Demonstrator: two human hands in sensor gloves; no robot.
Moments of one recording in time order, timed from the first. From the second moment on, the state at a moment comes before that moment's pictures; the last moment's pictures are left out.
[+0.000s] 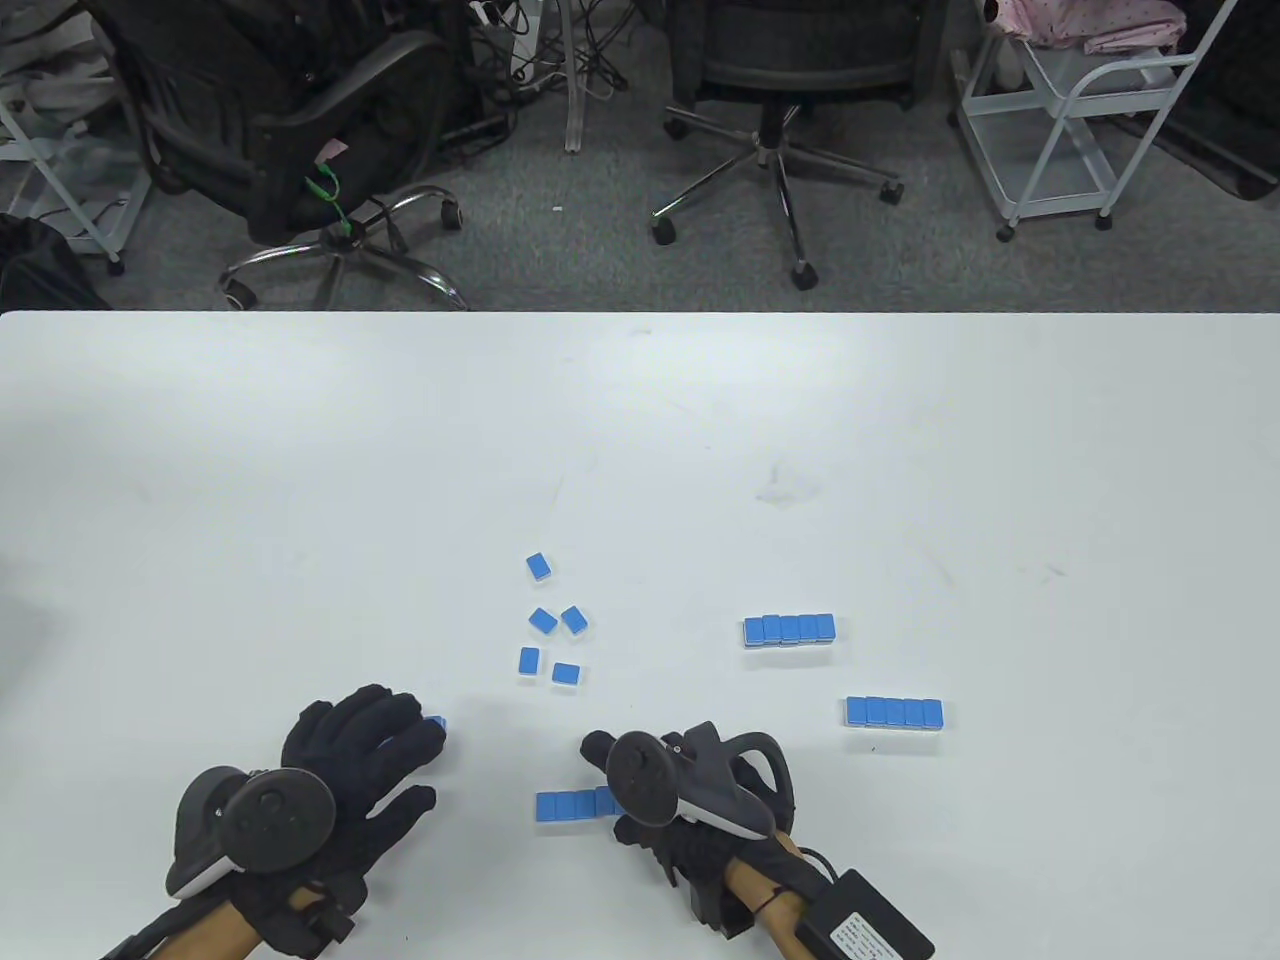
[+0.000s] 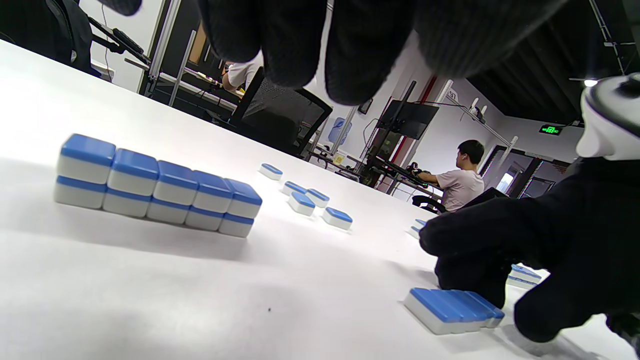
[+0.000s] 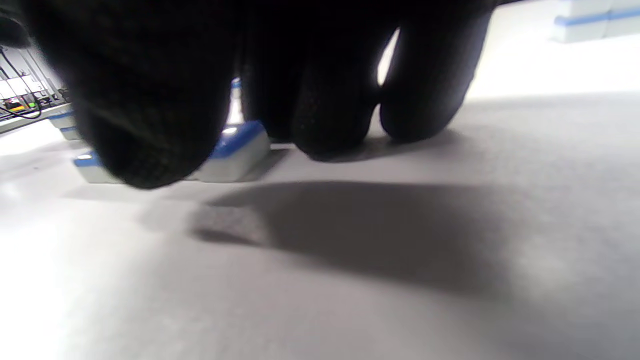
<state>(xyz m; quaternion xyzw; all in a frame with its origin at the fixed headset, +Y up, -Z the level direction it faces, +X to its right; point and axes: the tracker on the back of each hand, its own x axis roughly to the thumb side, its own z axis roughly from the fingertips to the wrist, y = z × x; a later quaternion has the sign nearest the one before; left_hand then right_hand) -0.298 -0.709 -0.134 -0.03 -0.22 0.21 0.95 0.009 -0.749 -0.159 0.20 0.16 0.96 0.12</state>
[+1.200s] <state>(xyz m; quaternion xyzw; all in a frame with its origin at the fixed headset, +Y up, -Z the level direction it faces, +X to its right) -0.296 -0.710 -0.137 -0.03 -0.22 0.21 0.95 -0.073 -0.748 -0.235 0.13 0.12 0.98 -0.10</state>
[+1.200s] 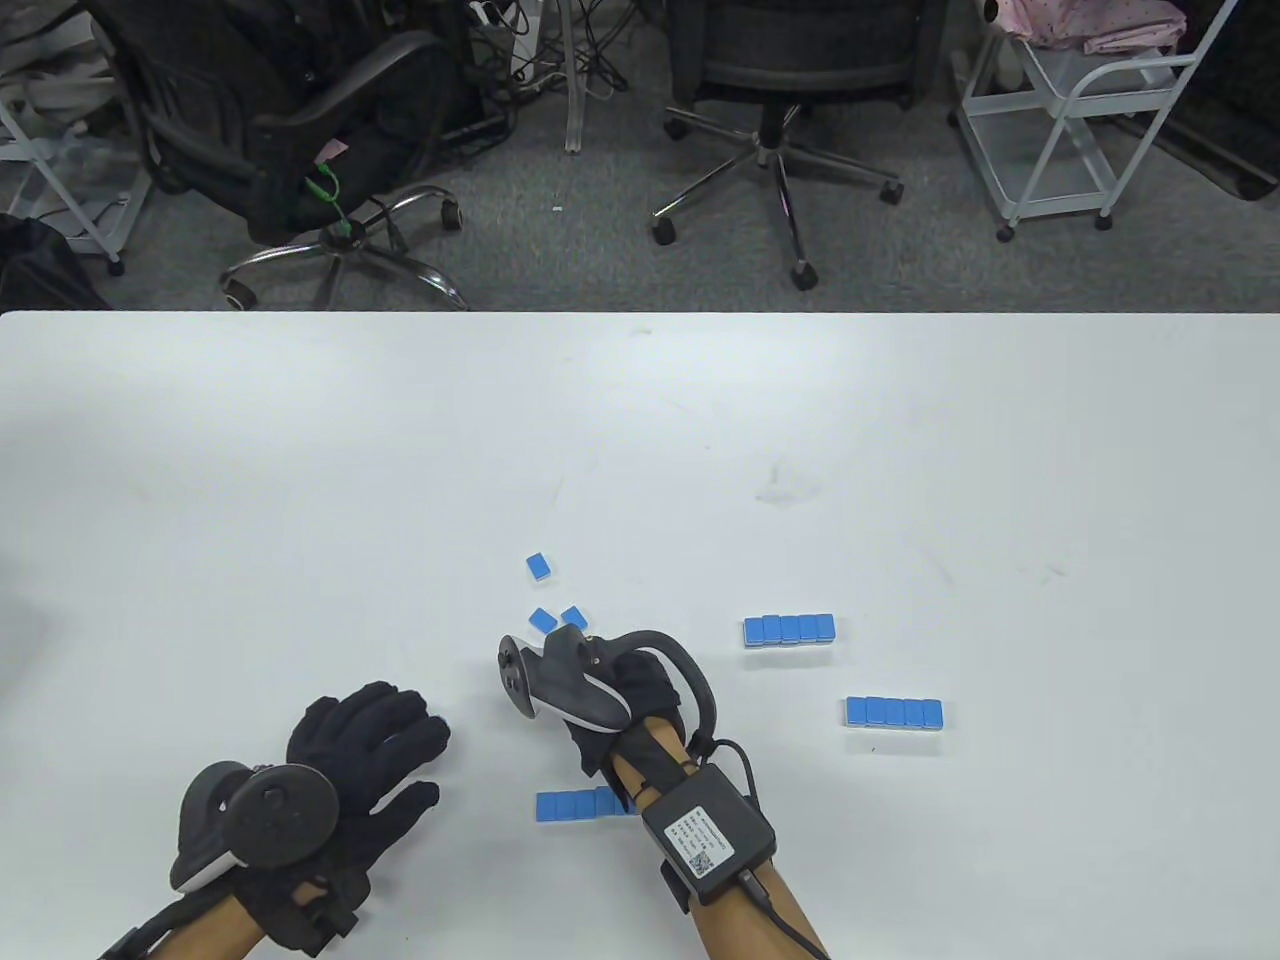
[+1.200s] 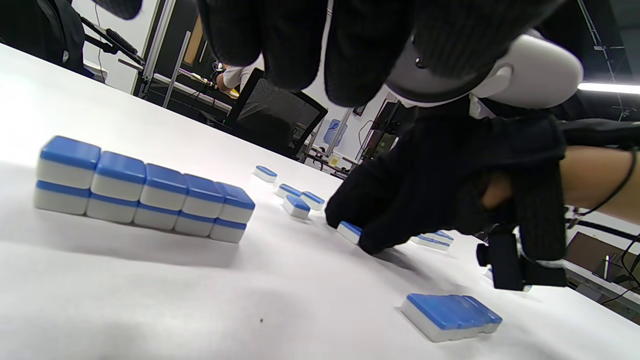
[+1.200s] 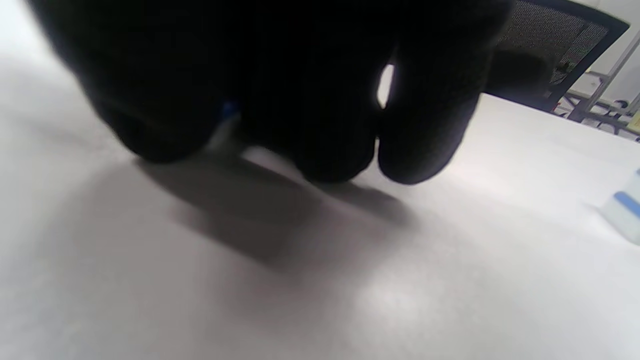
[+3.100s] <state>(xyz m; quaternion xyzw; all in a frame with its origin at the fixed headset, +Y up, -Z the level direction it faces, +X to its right) -0.295 -0.710 -0.139 -0.03 -0.22 0.20 0.95 -0.056 -0.733 -0.207 0.14 0.23 0.96 0.09</state>
